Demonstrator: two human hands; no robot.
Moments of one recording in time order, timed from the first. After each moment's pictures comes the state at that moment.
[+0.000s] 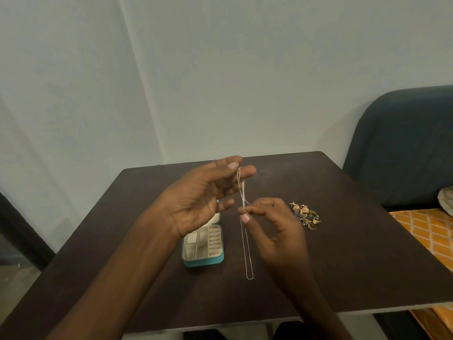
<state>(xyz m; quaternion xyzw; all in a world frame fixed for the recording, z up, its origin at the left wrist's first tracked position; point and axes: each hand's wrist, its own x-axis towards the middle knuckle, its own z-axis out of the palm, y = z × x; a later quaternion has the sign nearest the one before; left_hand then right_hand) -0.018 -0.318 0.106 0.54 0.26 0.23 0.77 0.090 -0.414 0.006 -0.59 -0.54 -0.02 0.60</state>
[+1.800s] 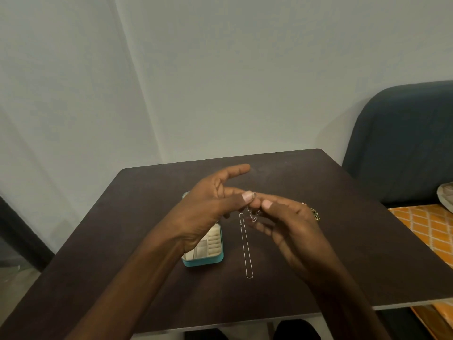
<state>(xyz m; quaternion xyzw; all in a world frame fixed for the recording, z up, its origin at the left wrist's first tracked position) -0.019 -0.326 0.083 0.74 0.20 0.23 0.60 0.108 -0.423 0.031 -0.42 -0.38 0.43 0.71</state>
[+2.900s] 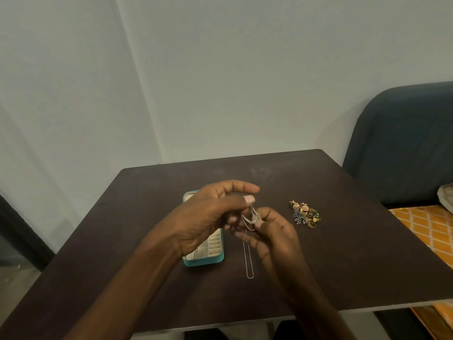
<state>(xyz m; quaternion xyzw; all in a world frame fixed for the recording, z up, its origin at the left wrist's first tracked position) -0.021 -0.333 0.086 0.69 0.25 0.18 0.66 0.087 -0.408 -0.002 -0.40 -0.32 0.43 0.74</state>
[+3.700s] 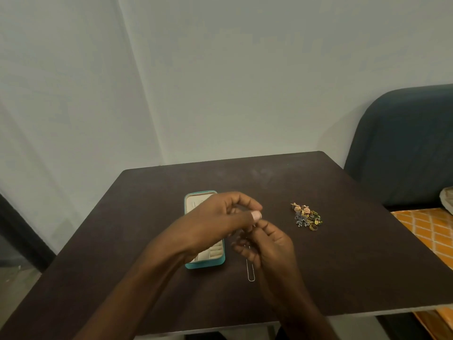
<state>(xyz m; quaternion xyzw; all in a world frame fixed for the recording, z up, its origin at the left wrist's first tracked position) -0.022 -0.339 0.086 0.80 0.27 0.14 0.51 0.071 -0.405 -0.009 -0.46 -0.25 0.41 0.75</state>
